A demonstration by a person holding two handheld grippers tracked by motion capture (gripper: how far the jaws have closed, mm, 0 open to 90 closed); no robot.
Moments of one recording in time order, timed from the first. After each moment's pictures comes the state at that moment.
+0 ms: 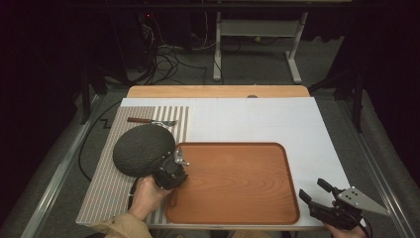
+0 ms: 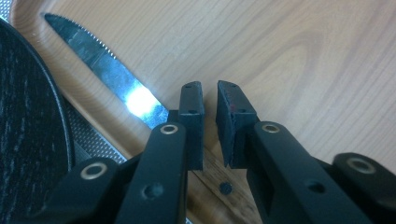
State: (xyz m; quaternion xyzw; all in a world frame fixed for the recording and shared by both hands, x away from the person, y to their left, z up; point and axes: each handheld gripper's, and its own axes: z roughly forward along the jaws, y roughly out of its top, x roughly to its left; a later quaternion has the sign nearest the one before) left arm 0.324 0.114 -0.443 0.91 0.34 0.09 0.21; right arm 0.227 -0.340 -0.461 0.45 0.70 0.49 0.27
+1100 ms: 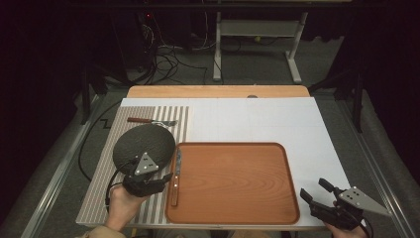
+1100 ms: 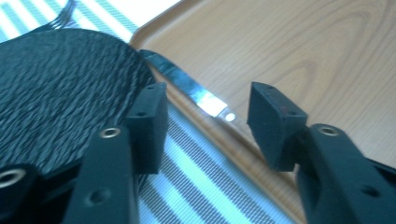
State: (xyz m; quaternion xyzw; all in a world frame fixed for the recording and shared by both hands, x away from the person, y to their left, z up) left arm 0.306 0.148 -0.426 0.88 0.33 0.14 0.29; right arm 0.227 -0.341 -0.461 0.45 0.70 0.49 0.27
